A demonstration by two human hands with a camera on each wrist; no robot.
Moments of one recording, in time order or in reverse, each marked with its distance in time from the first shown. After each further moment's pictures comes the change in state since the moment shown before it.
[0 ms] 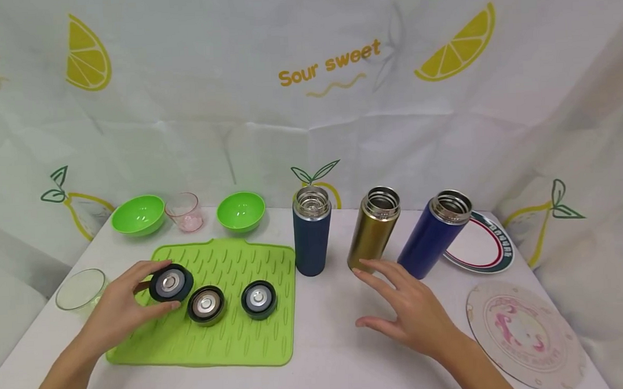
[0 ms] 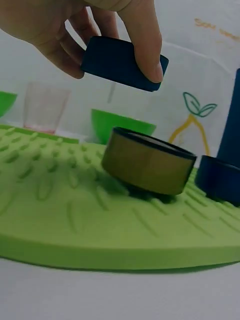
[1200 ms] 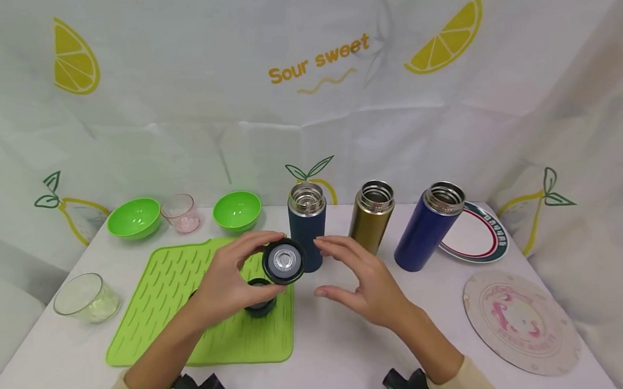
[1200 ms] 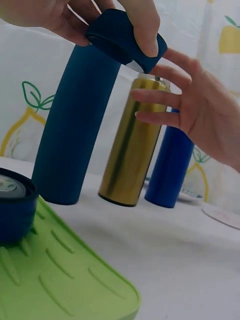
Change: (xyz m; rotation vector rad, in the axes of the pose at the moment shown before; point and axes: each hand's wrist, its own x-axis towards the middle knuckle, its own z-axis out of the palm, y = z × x) left_hand 0.058 0.146 0.069 -0.440 -0.077 0.397; right_hand 0.059 -0.037 0.012 0.467 0.122 0.028
